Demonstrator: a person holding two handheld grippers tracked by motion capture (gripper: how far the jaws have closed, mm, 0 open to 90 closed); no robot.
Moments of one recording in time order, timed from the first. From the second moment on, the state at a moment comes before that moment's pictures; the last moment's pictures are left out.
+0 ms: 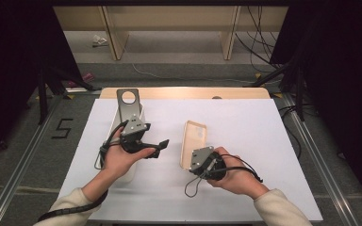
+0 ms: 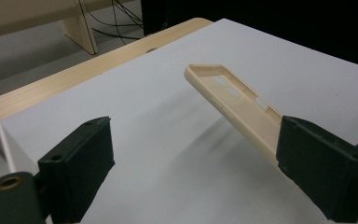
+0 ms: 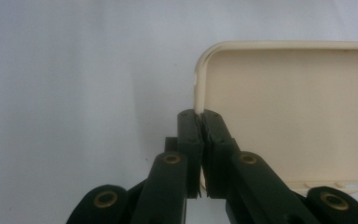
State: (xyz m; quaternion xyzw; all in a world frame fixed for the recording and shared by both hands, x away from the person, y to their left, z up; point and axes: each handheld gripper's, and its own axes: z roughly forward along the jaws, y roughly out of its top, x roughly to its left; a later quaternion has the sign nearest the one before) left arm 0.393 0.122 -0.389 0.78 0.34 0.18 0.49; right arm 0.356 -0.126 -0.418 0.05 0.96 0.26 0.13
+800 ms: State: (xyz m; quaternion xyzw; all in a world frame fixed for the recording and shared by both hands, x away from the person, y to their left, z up) left arm 0.460 0.060 -0.400 0.80 0.42 0.05 0.42; right arm 0.352 -0.120 -0.415 0.04 0.95 0.26 0.14
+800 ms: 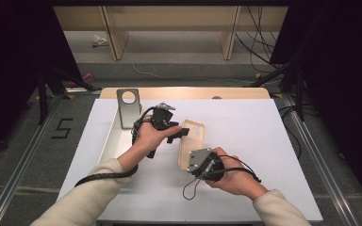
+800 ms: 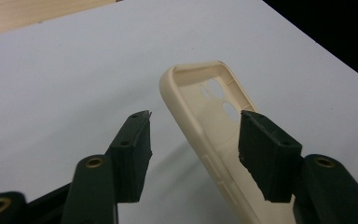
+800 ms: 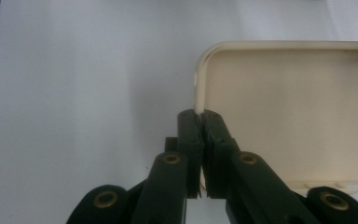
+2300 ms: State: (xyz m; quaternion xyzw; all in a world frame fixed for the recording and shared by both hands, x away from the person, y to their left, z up) left arm 0.418 0.064 -0.370 0.75 0.37 0.06 0.55; right arm 0.355 -0.117 -0.426 0.06 0.95 0.26 0.18
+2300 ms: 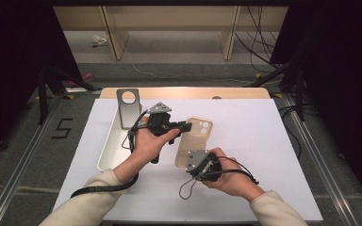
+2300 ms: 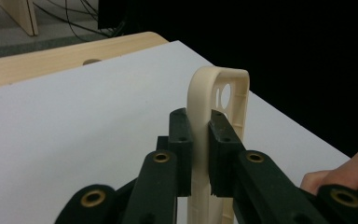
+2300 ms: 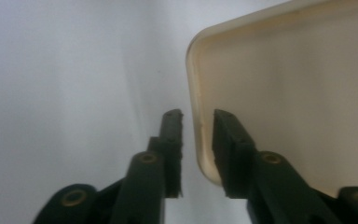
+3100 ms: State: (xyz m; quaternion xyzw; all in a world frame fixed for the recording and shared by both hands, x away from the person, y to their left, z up) left arm 0.413 0.107 -0.379 0.72 0.37 0.13 0.57; right arm 0.358 -0.138 -0.416 0.14 0.90 0.37 0.20
